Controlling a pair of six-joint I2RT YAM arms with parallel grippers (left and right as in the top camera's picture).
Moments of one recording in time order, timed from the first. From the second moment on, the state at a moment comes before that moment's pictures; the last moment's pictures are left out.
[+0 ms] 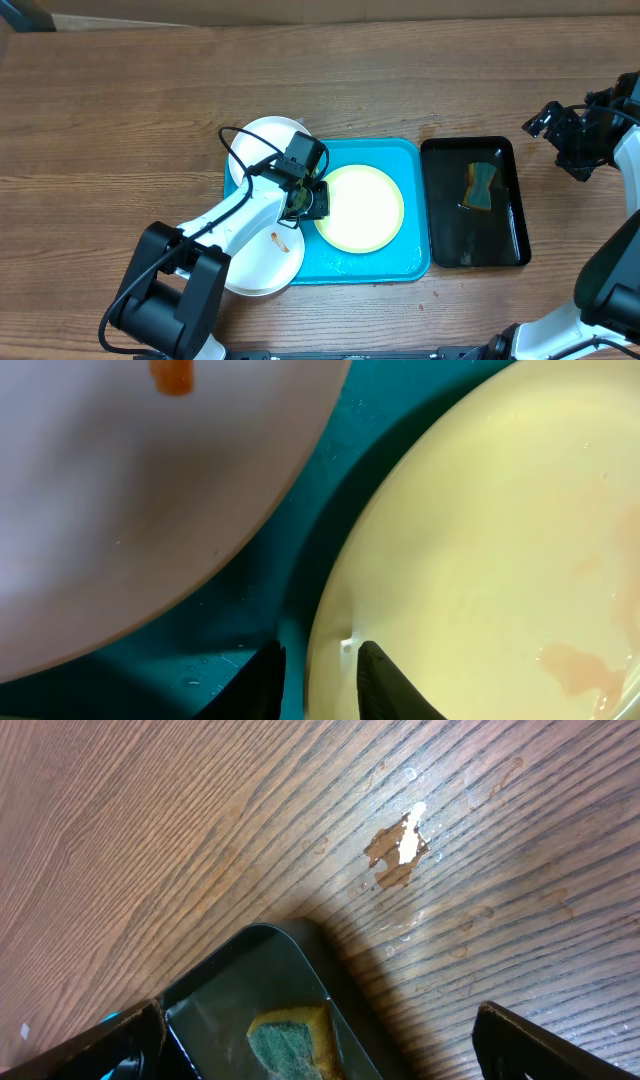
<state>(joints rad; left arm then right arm) -0.48 1.77 1.01 -0.55 0.13 -0.53 -0.42 1.81 1.39 -0.82 -0.34 0.31</state>
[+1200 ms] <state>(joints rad) -0.52 1.77 1.48 -0.83 0.05 -0.50 -0.42 1.81 1.39 -0.82 -0.35 0.31</state>
